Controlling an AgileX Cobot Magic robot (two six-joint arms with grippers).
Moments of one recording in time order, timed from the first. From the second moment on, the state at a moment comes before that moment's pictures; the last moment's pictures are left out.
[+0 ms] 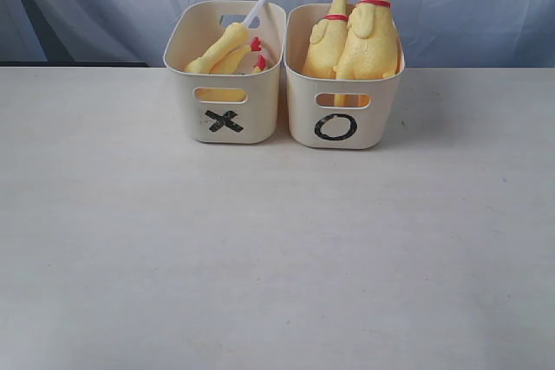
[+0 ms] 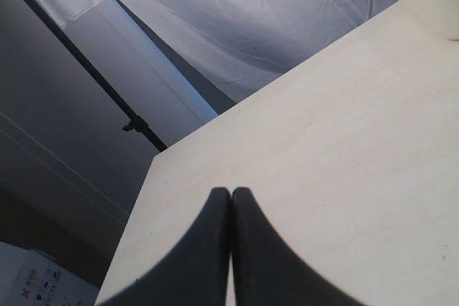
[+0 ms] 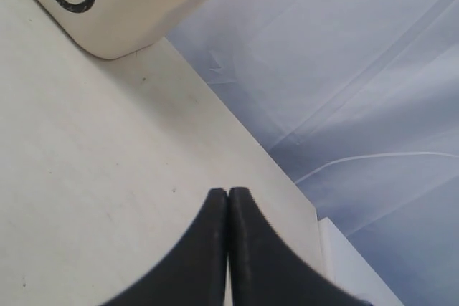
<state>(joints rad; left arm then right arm) 0.10 0.01 0.00 0.00 0.22 0.63 0.06 0.01 0.00 0.06 0.27 -0.92</state>
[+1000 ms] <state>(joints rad) 0.10 0.01 0.00 0.00 0.22 0.62 0.06 0.01 0.00 0.05 0.27 -0.21</state>
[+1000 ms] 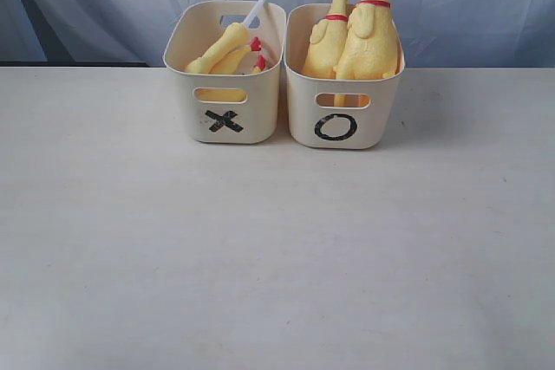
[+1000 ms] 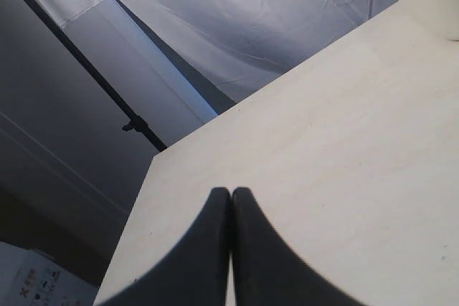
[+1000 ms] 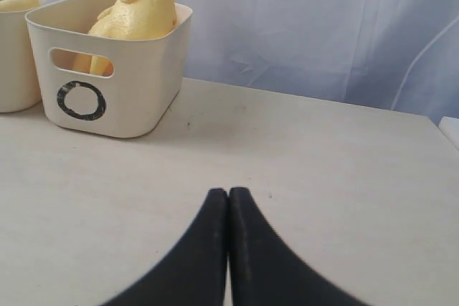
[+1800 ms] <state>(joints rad) 0.10 0.01 0.00 0.00 0.22 0.02 0.06 0.01 0.00 0.05 0.27 -0.20</state>
